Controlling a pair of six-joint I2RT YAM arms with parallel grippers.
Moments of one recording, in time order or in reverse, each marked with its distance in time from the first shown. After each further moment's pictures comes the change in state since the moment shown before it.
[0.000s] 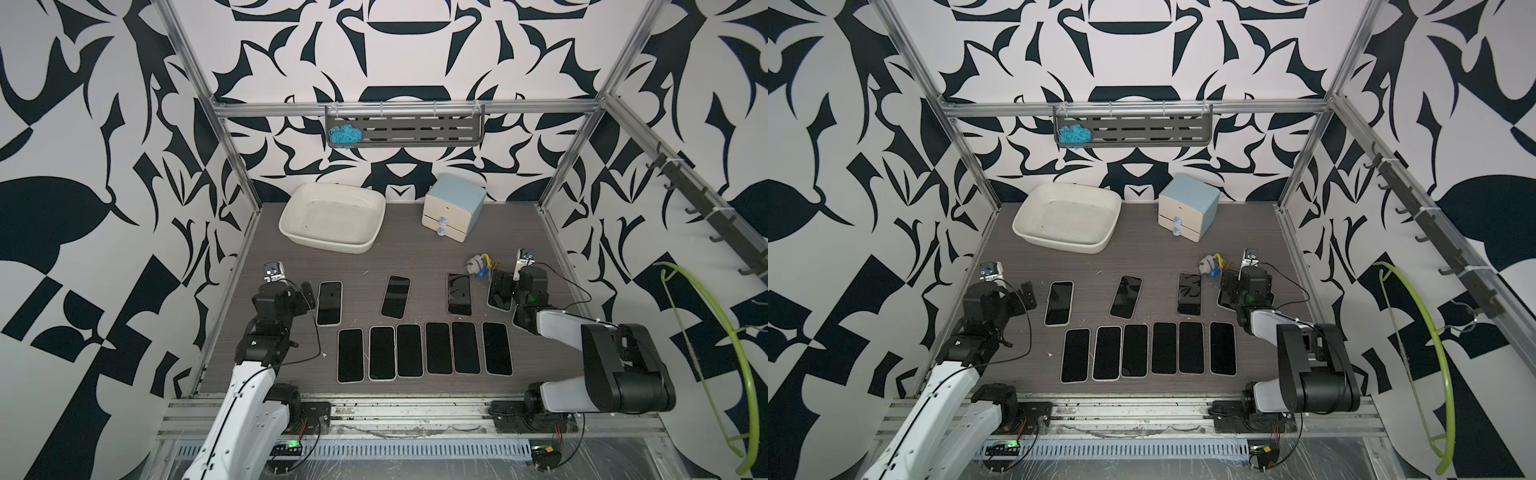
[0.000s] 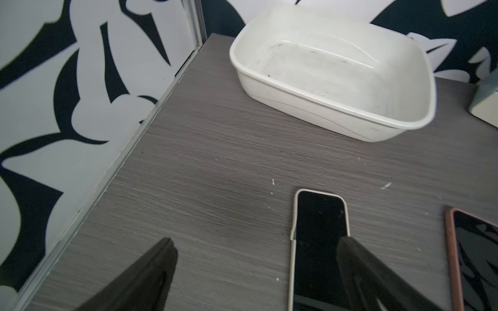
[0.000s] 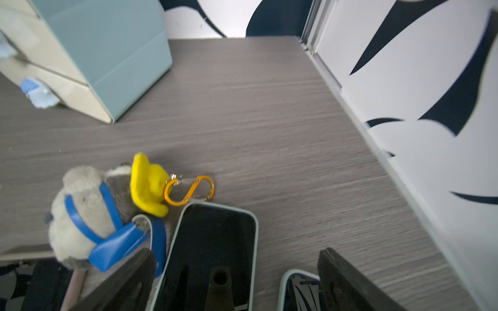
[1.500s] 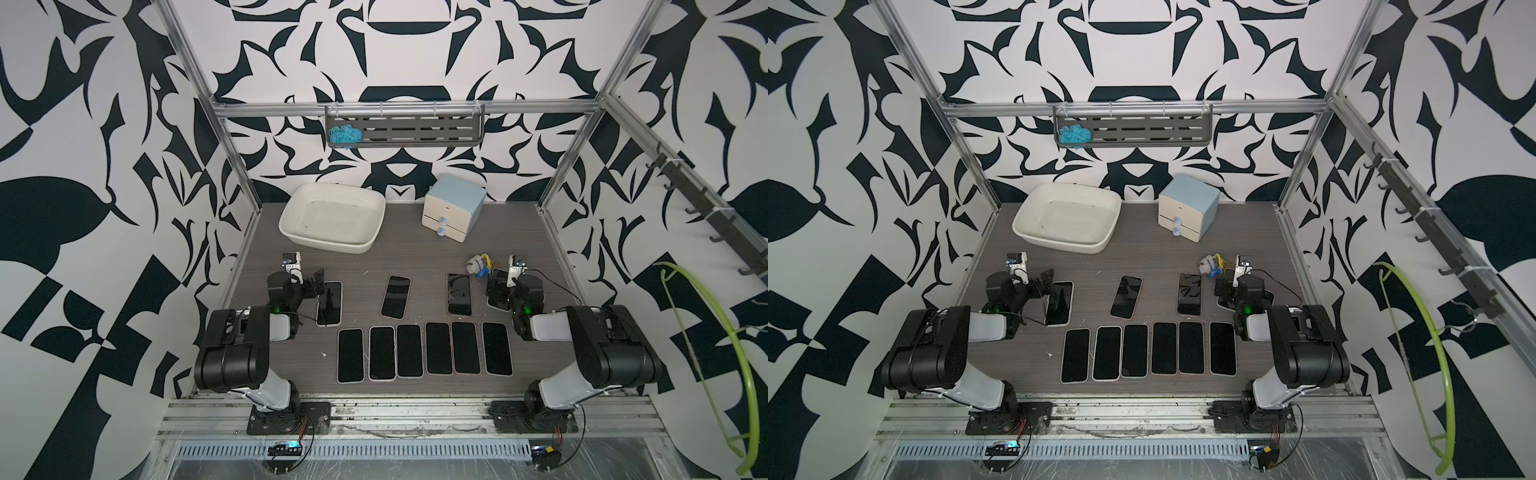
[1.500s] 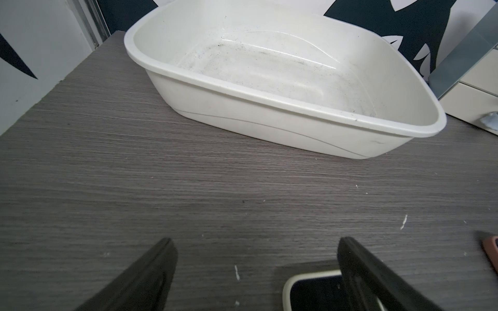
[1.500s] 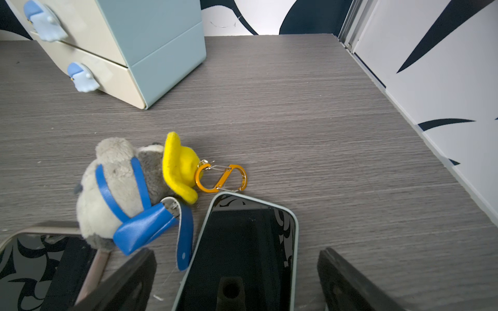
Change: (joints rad) left arm 0.069 0.816 -0.072 1.021 0.339 0.104; right arm 0.000 0.123 -0.065 0.255 -0.102 -0.016
